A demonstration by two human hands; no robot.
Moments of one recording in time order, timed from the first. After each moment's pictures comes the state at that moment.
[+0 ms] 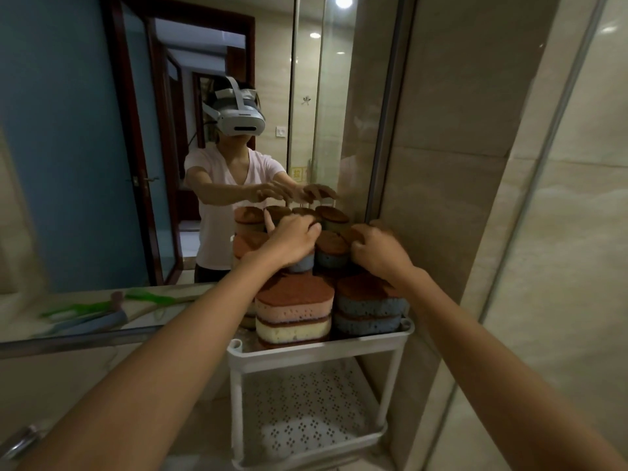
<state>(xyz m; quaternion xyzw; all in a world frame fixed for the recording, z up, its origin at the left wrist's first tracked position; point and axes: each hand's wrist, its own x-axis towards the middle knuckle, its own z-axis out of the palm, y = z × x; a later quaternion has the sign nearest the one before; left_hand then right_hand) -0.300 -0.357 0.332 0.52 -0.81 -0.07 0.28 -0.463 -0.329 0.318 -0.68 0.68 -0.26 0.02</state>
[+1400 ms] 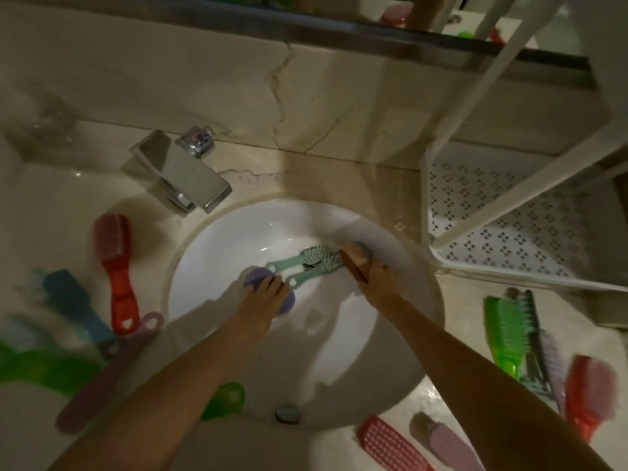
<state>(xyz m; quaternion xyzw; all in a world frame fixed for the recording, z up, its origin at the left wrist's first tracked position) -0.005 -0.199 -0.158 0.61 -0.74 -0.19 -0.20 -0.219 -0.271 -0.133 -0.64 0.70 0.11 0.29</state>
